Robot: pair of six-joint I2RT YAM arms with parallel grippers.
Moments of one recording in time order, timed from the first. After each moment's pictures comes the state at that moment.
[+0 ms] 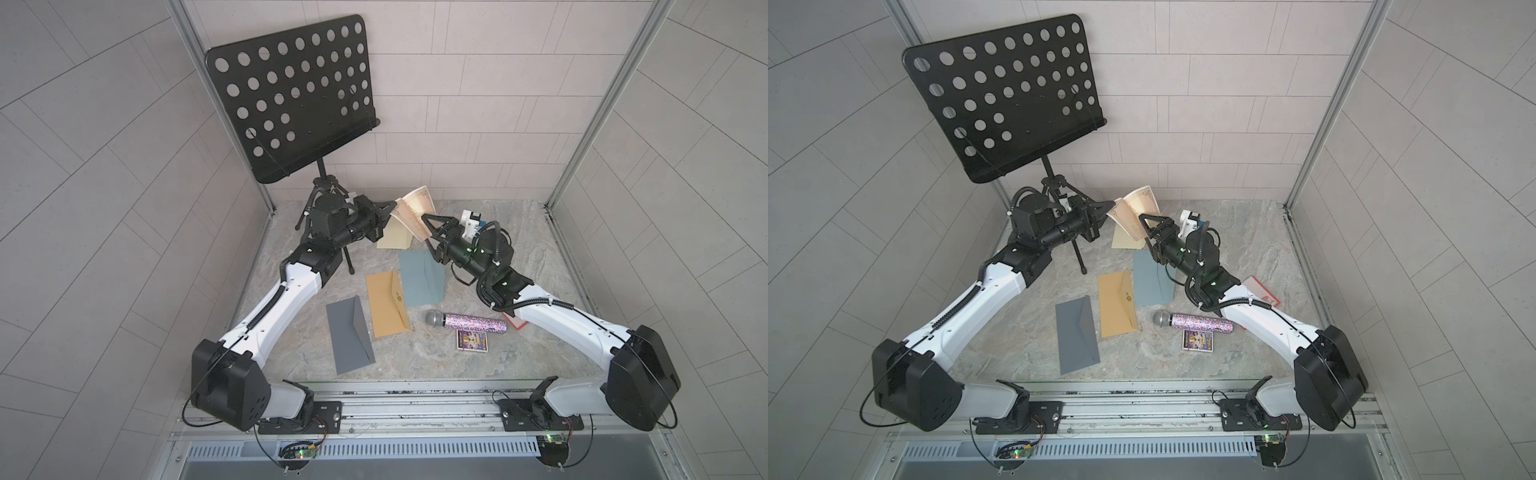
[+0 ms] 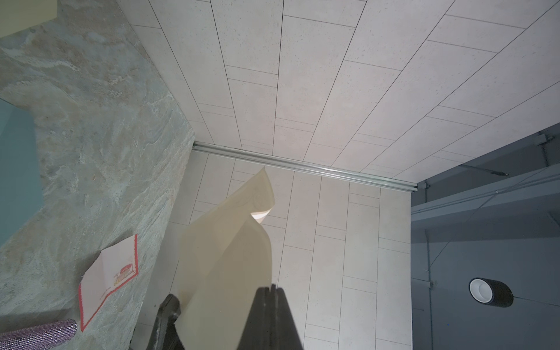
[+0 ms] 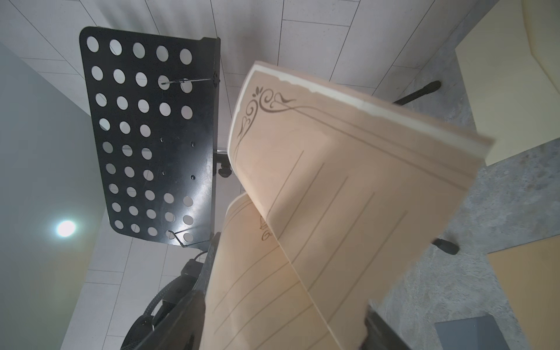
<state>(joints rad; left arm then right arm) -0.37 1.38 1.23 0.08 0.46 -1.68 0.57 1.37 0.98 0.45 -0.14 1.50</state>
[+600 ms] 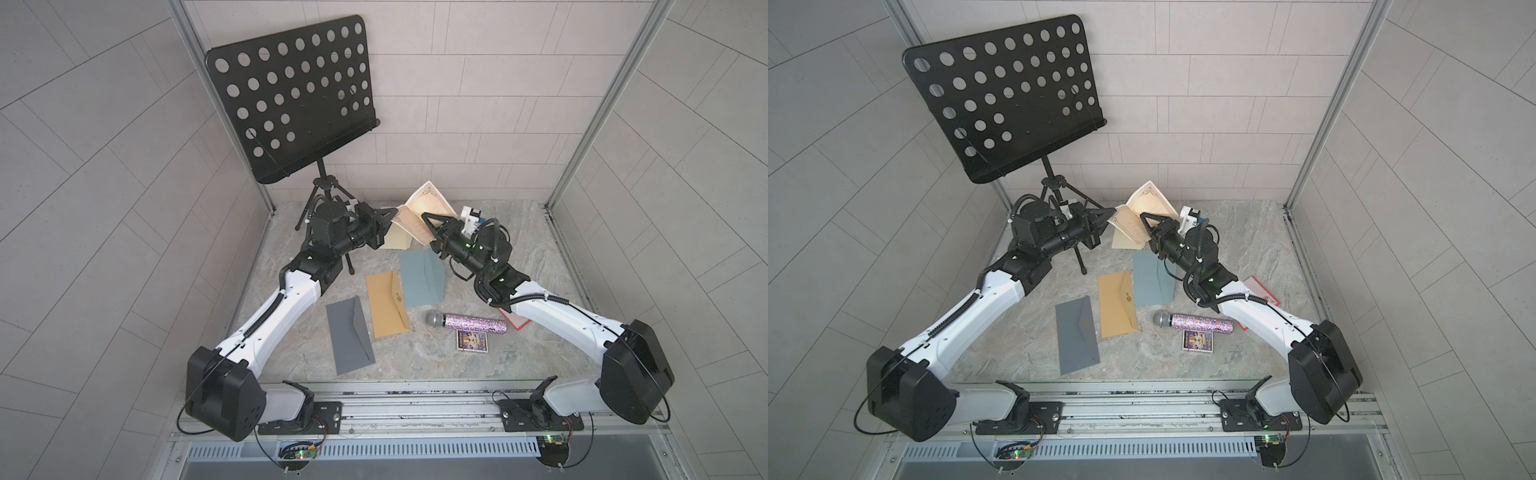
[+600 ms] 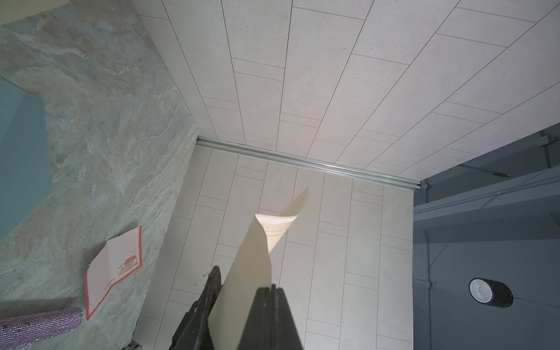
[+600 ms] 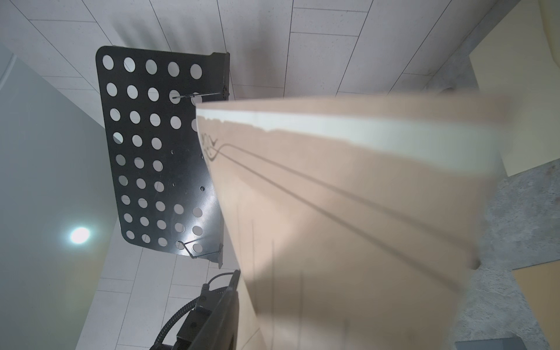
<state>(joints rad) -0.39 1.34 1.17 0.09 0.44 -1.69 0.56 1.40 1.00 0.48 -0.13 1.52</state>
